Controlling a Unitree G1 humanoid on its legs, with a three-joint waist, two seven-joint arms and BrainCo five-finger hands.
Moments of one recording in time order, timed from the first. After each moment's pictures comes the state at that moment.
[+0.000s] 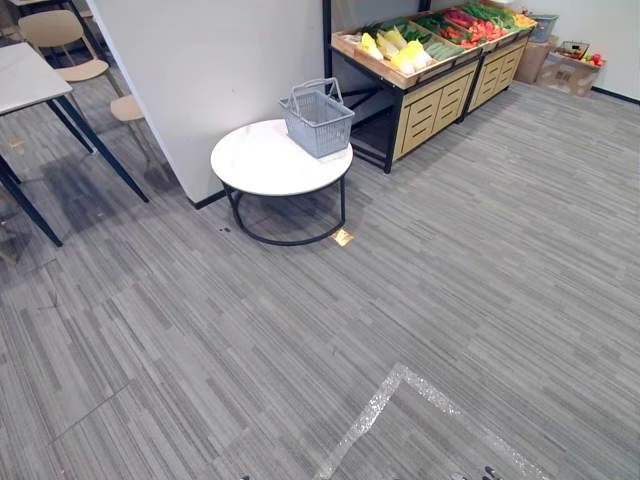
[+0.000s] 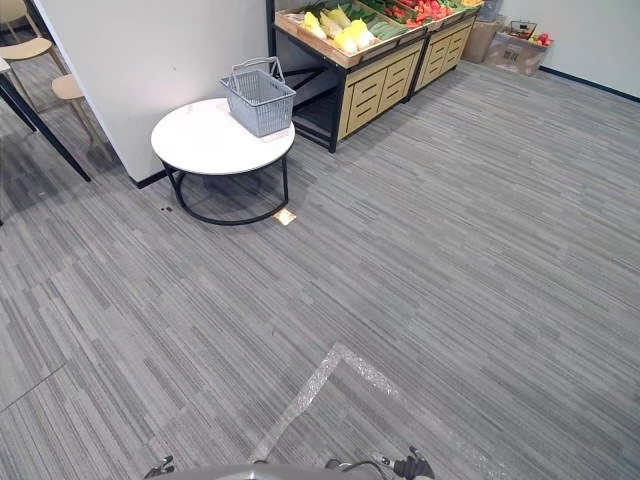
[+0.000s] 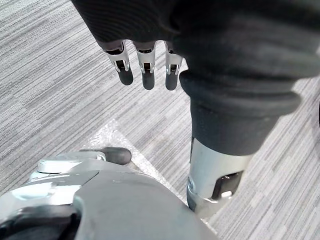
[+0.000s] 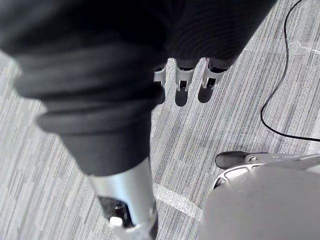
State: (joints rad) left arm 0.12 0.15 0.07 1.25 -0.06 -0.15 0.05; right arm 0.06 -0.07 -0.30 1.24 0.09 -0.13 -0.01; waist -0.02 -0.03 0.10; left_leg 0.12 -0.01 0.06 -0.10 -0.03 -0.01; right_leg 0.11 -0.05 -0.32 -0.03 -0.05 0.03
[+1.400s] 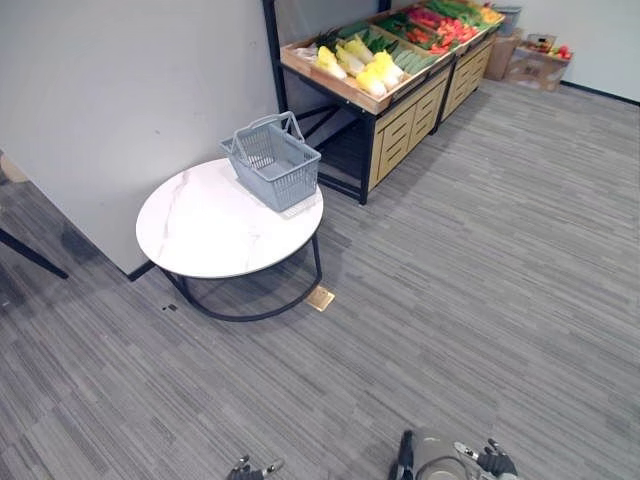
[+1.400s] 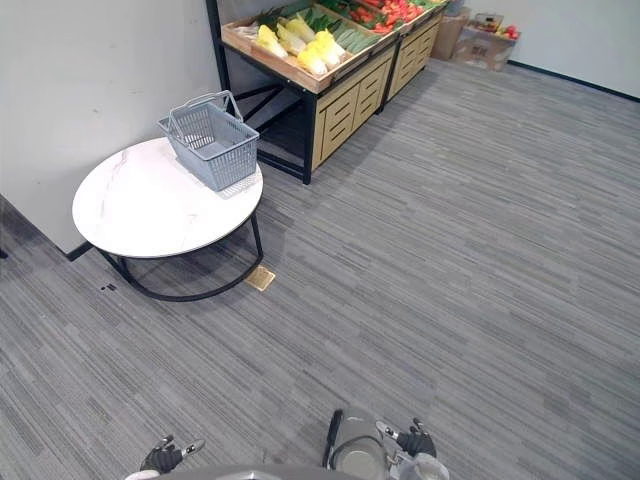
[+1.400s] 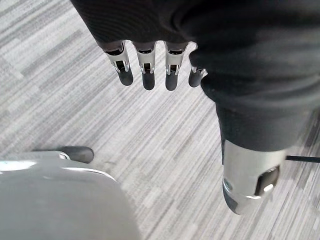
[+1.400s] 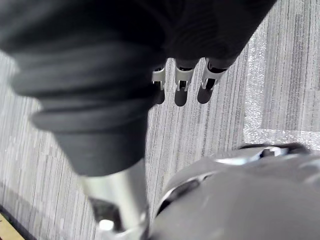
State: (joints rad) left arm 0.08 0.13 0.14 1.19 -0.03 -0.14 0.07; right arm 0.04 -0.06 -0.38 1.15 0.13 -0.15 -0.01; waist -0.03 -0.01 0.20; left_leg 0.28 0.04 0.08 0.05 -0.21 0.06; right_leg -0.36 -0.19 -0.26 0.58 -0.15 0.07
